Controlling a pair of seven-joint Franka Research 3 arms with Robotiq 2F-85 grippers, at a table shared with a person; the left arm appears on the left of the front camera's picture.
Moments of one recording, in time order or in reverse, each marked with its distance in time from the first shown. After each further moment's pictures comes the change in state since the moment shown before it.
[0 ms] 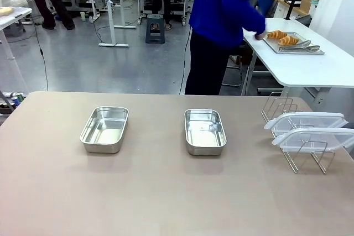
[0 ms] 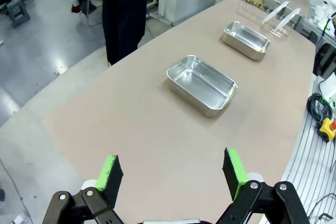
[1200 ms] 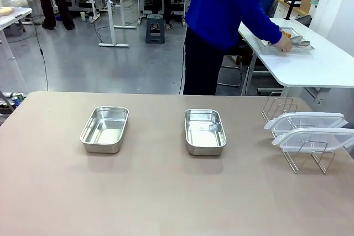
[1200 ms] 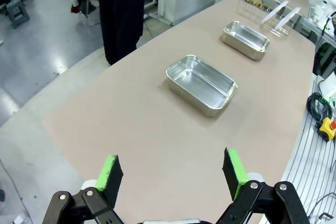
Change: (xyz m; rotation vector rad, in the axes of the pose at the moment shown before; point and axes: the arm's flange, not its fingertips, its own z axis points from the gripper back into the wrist) left arm -0.001 0.000 0.000 -0.002 0.000 -0.003; right arm 0.000 0.000 0.000 0.001 0.002 0.002
